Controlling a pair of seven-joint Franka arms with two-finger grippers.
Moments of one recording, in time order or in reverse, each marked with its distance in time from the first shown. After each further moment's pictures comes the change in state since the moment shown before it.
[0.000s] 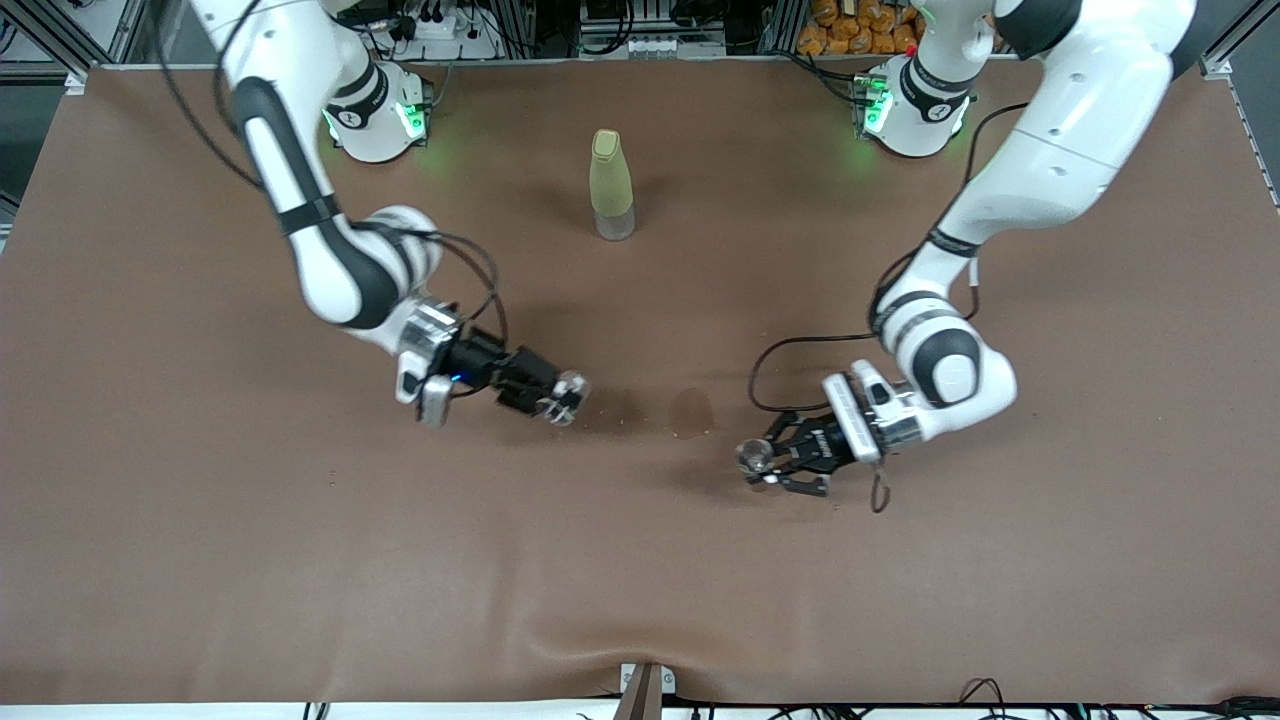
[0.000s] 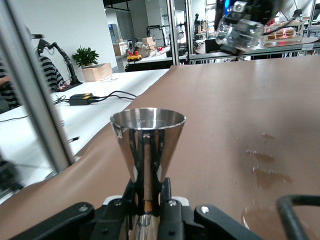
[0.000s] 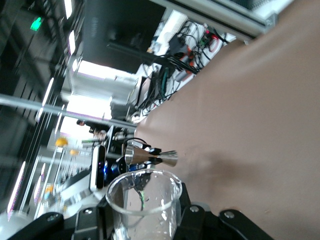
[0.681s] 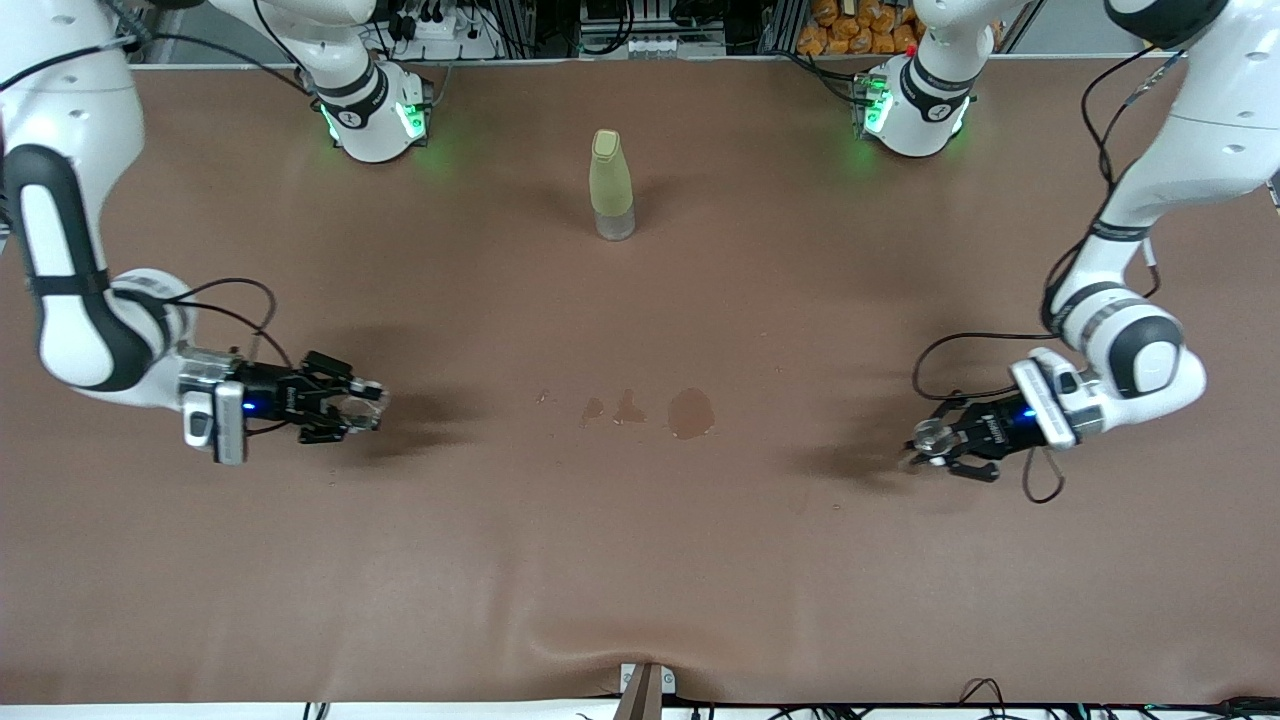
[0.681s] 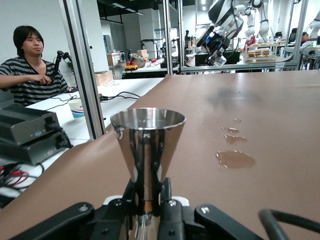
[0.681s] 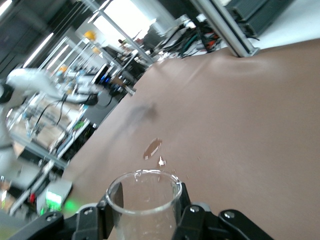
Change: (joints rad) left arm 0.404 -0.053 0.001 -0.076 0.331 -0.339 -0.088; right arm -0.562 0.136 -0.006 0.092 -0.677 -0.562 -0.496
